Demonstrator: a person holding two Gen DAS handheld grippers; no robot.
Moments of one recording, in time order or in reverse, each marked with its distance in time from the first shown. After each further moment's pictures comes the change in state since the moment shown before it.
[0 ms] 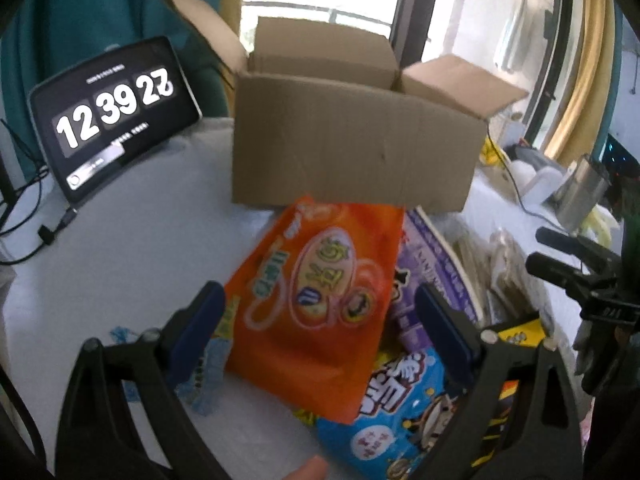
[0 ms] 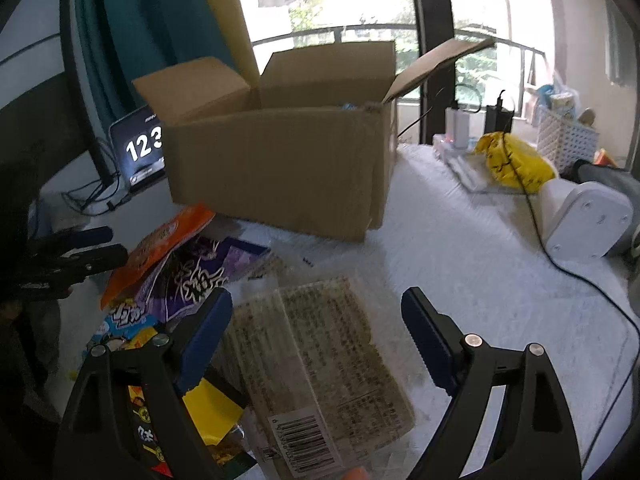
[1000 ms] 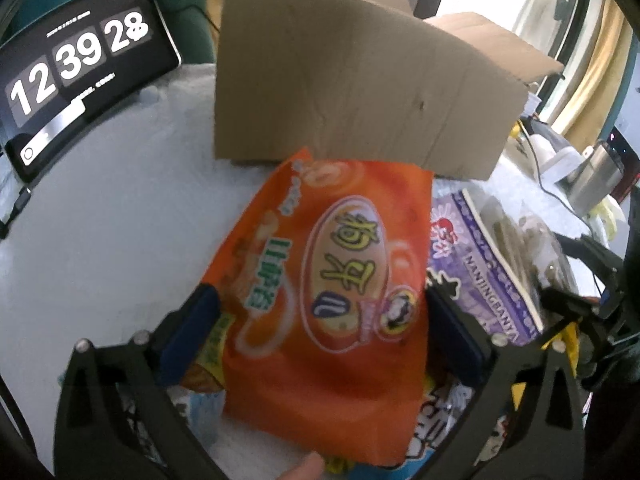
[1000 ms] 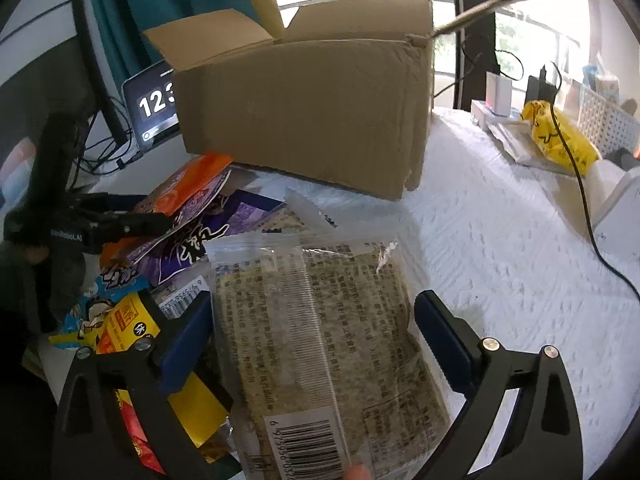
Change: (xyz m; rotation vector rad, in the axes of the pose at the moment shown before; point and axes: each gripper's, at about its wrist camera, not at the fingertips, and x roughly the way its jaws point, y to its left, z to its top) left arm 0.060 0.020 0.009 -0.023 0.161 -0.044; right arm 0.035 0.002 -0.008 -0.043 0.123 0.078
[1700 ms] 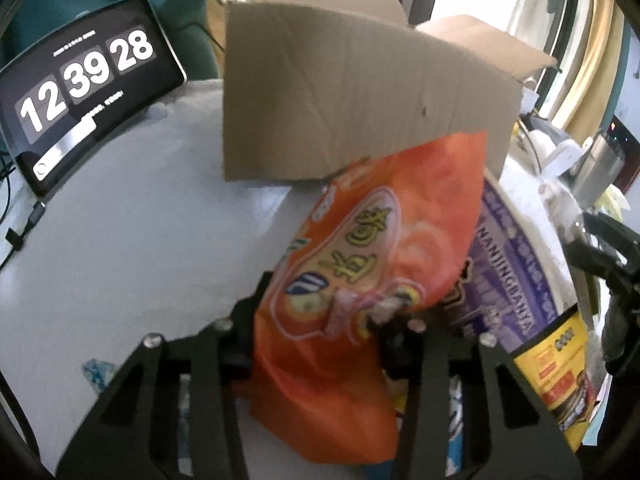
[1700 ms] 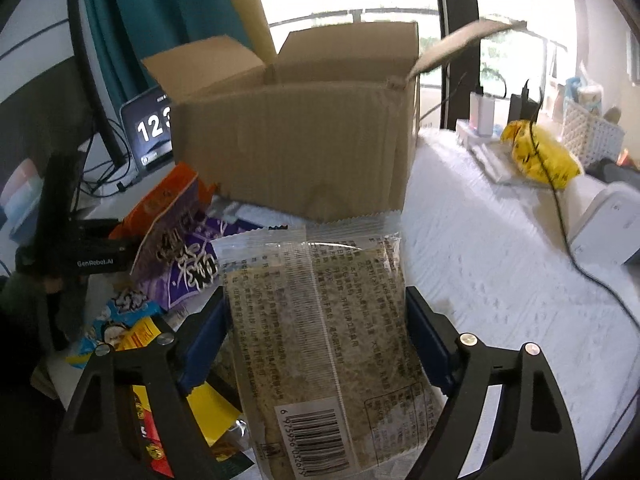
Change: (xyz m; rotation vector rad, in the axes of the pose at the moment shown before) left arm -0.013 -0.005 -0.003 0.040 -0.060 0.037; right arm -0.024 -0.002 0.009 0.009 -0.071 -0.031
